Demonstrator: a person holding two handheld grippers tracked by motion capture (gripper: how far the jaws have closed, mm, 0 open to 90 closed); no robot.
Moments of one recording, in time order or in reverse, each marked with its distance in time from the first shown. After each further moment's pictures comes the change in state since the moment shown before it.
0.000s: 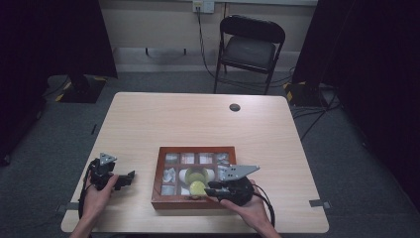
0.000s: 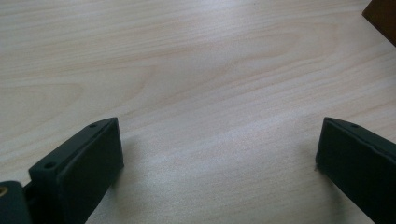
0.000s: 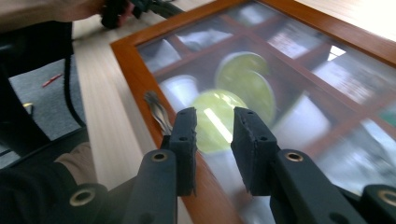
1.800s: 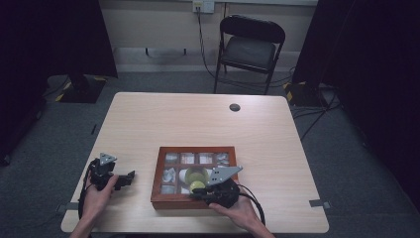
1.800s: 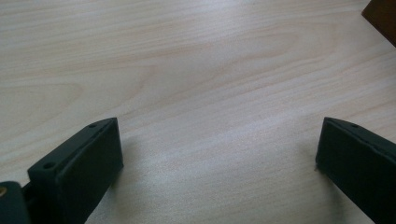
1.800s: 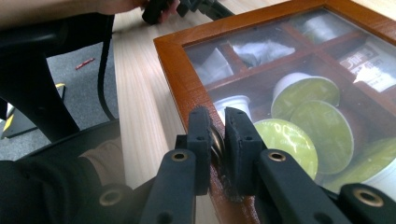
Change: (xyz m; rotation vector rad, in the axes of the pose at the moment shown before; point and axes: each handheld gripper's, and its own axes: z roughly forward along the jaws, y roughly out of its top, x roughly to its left) left arm 0.000 0.000 0.000 0.001 -0.001 0.000; right arm 0.016 0.014 0.026 0.021 0.125 -0.082
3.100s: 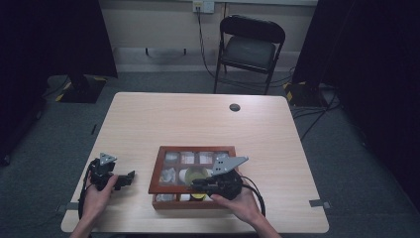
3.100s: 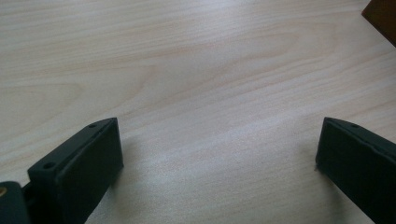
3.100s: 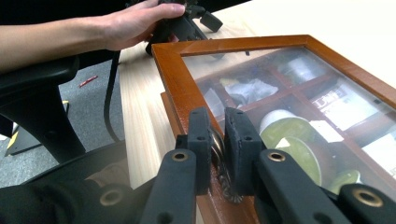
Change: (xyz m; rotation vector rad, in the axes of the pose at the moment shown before) left arm 0.000 0.000 0.000 0.000 0.000 -0.001; right arm -0.003 0.028 -0.020 -0.060 -0.005 0.007
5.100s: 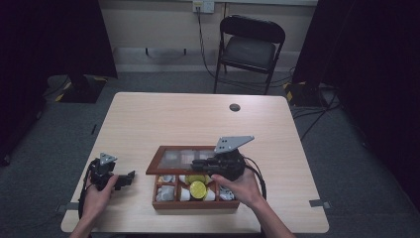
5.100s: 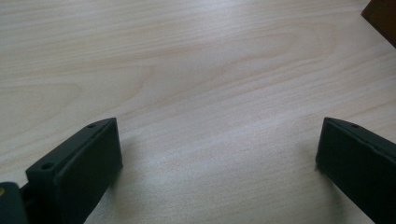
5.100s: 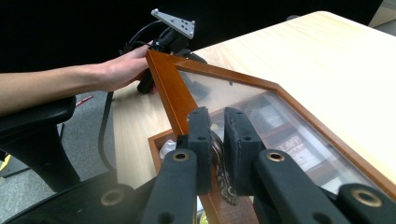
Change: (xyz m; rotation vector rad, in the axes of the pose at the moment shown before) left arm 0.000 0.000 0.000 0.003 0.001 0.001; right arm -0.017 0.047 -0.020 -0.061 -0.023 0.008
